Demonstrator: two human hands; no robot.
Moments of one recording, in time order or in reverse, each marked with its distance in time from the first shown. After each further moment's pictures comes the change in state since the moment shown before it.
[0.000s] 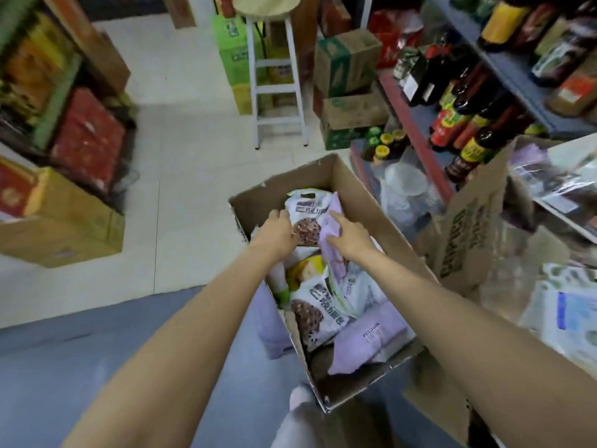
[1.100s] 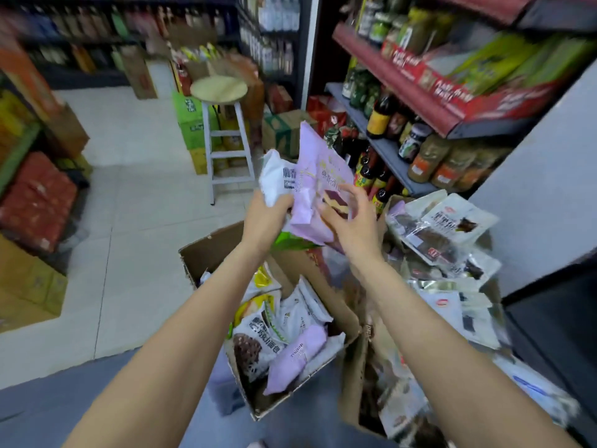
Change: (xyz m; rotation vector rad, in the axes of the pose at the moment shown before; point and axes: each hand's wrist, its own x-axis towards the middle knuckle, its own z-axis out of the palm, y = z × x) left_hand -0.100 0.158 -0.106 -1.106 0.302 0.218; right_hand -0.164 -0.012 -0.167 0.741 0.624 -0.326
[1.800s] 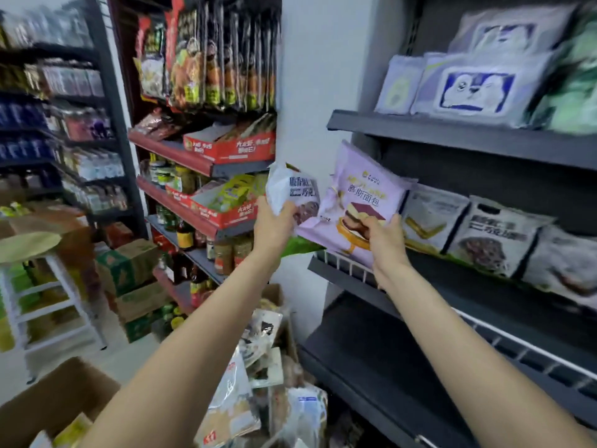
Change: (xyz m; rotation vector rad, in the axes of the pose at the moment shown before) left_hand -0.171 0.222 0.317 -0.164 -0.362 0.391; right_hand -0.099 -0.110 -0.416 0.375 0.722 -0.088
